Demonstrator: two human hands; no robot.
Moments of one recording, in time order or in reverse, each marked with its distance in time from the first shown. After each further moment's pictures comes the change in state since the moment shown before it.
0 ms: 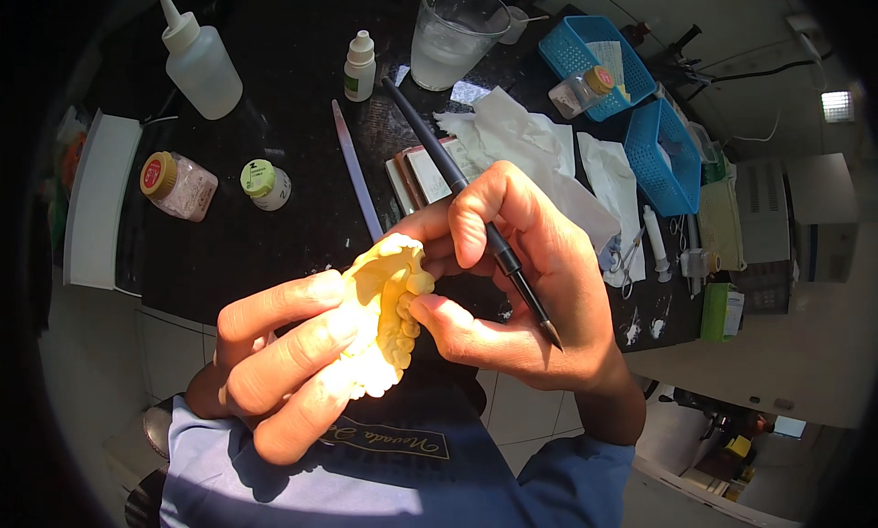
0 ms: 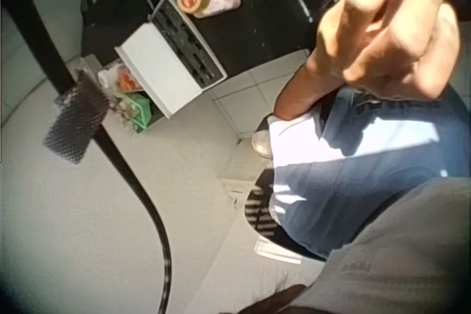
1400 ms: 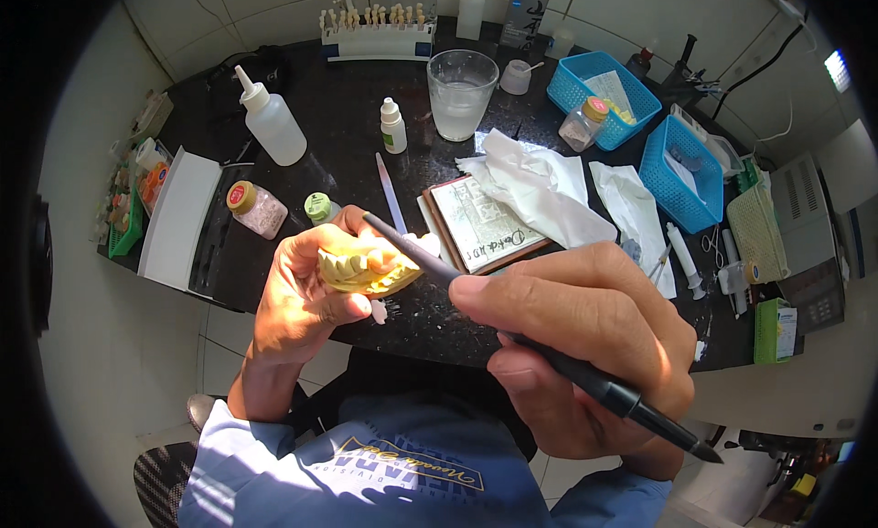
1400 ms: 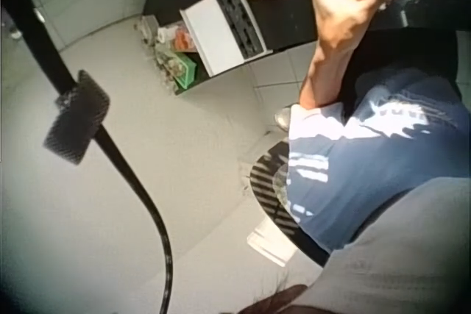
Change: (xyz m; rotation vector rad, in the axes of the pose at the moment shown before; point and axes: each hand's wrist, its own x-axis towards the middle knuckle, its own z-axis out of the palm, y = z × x) left_hand 0.027 0.000 -0.024 -1.139 -0.192 -1.278; right_hand -0.053 -0.037 -0.005 -0.694 0.200 -0.661
